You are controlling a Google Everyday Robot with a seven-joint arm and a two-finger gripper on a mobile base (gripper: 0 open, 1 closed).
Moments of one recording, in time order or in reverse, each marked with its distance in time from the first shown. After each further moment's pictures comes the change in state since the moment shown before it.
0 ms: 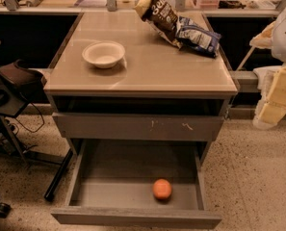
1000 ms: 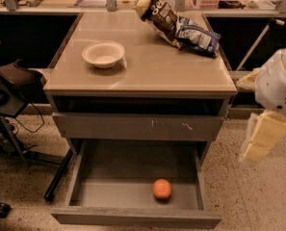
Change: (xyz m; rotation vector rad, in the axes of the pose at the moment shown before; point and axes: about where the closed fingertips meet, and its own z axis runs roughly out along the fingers) arm 0.009 0.043 0.066 -0.099 -0.057 0.024
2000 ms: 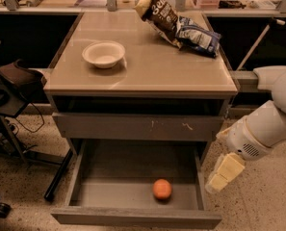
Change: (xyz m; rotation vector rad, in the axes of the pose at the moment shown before) arm 0.038 0.030 0.161 -0.228 -0.146 0.278
